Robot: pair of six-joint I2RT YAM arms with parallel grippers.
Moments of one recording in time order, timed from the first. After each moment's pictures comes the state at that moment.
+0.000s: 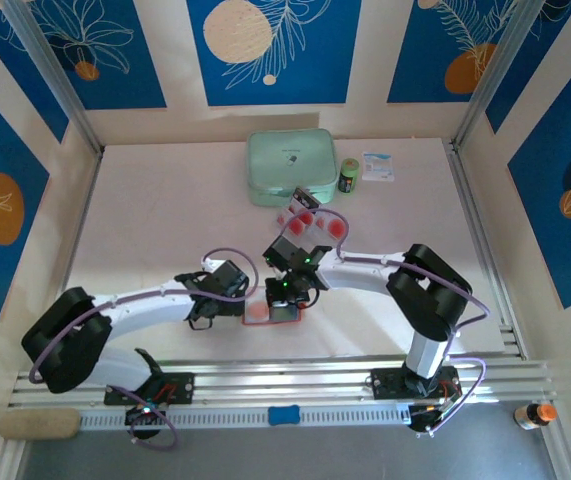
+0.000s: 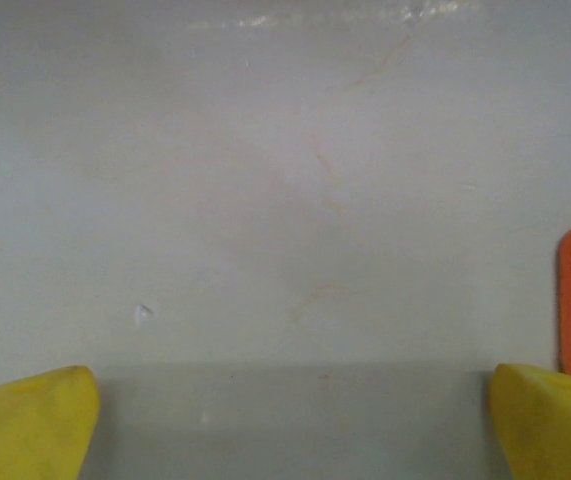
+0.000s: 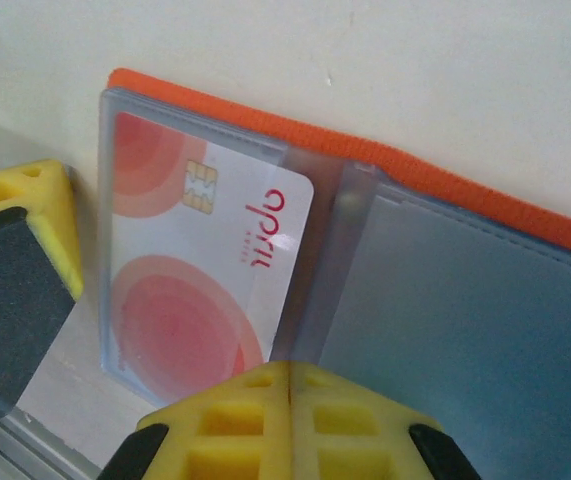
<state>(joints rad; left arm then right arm) -0.80 1.38 0.61 -0.53 -0.33 -0.73 0.92 1.76 1.03 -0.47 -0.26 0.73</state>
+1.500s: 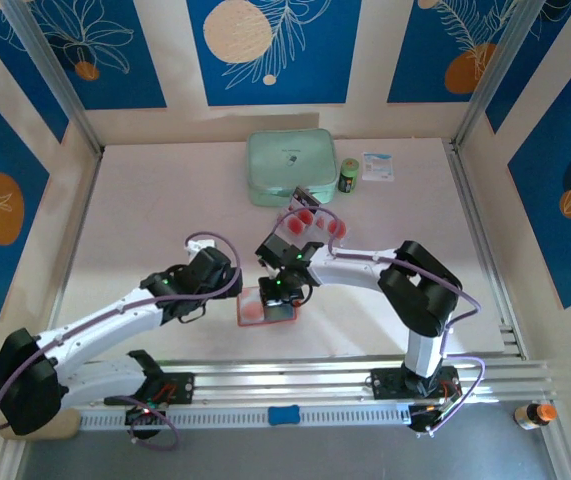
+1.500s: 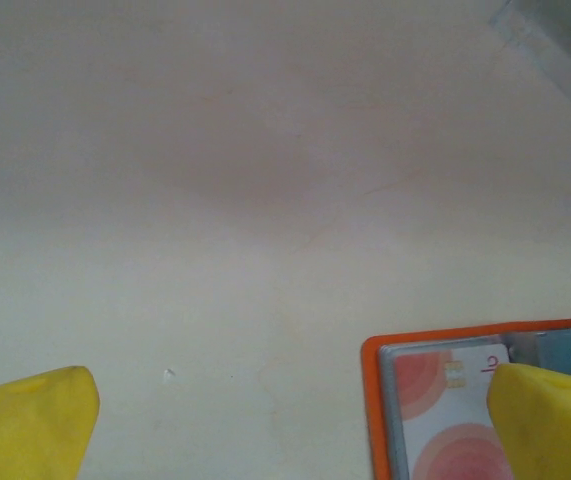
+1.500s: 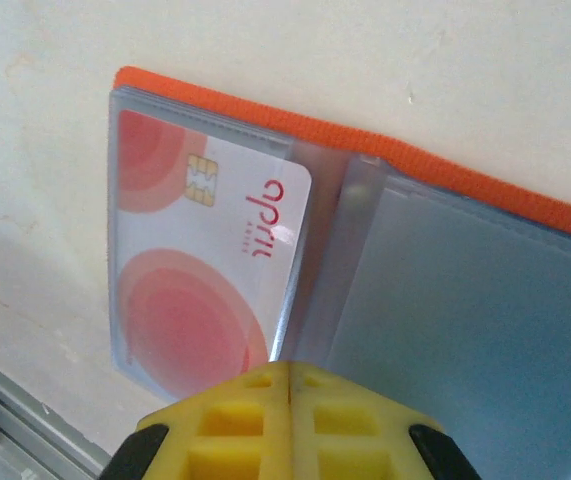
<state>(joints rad) -0.77 1.07 0.66 -0.57 -0.36 -0.71 0.93 1.80 1.11 -0.53 -0.28 0.70</state>
